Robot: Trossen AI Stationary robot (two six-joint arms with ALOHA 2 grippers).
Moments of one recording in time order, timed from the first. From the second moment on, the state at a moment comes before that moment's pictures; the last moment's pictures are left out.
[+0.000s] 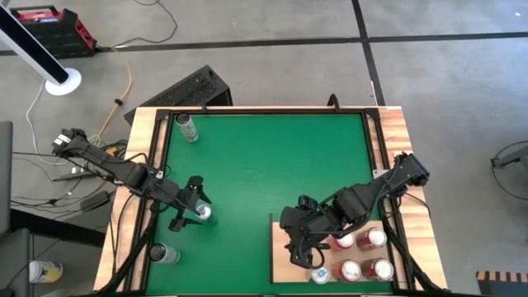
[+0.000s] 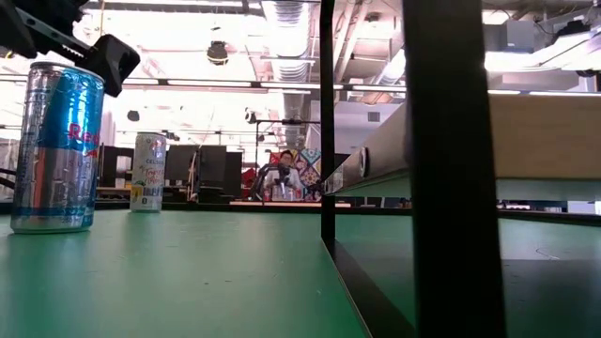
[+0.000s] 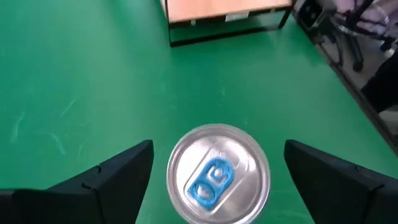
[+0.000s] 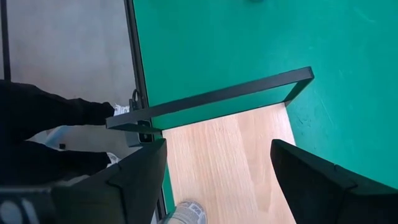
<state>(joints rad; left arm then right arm) -0.42 0.78 0.53 -0.34 -0.07 -0.14 0.53 1.85 2.03 -1.18 0.15 0.75</state>
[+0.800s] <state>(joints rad) -0.43 0.80 0.82 -0.43 -0.25 -0.66 0.53 1.85 2.03 -1.17 0.15 0.70</state>
